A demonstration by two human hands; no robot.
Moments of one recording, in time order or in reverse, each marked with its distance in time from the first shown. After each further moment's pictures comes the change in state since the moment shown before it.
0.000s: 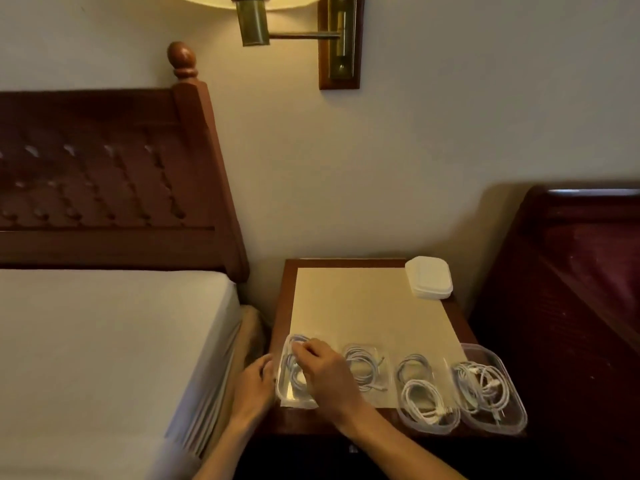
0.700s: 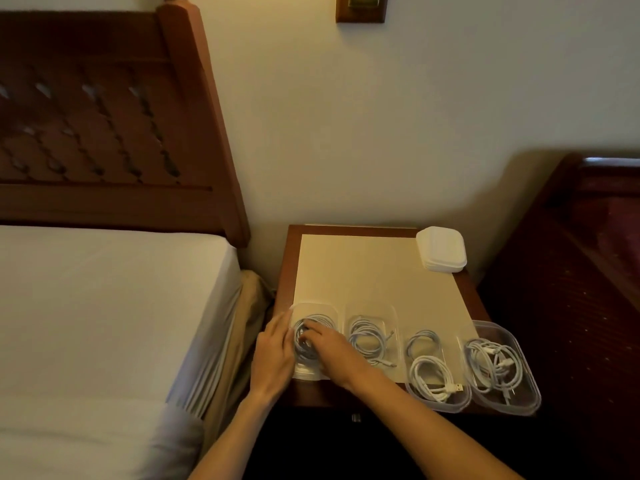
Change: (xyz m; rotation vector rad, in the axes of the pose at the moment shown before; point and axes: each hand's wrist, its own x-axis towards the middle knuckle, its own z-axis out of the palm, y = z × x) left_hand 0.020 -0.028 0.033 0.119 -0.019 0.260; right_hand 0.007 0.052 0.041 -0.018 -0.427 0.046
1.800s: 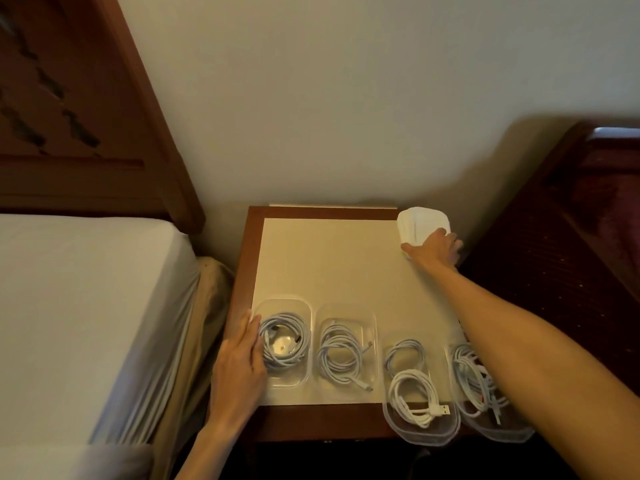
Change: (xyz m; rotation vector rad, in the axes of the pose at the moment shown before) left_hand 0.023 -0.004 0.034 0.152 0.005 -0.011; right_hand 0.042 0.283 -0.138 -0.132 0.450 1.166
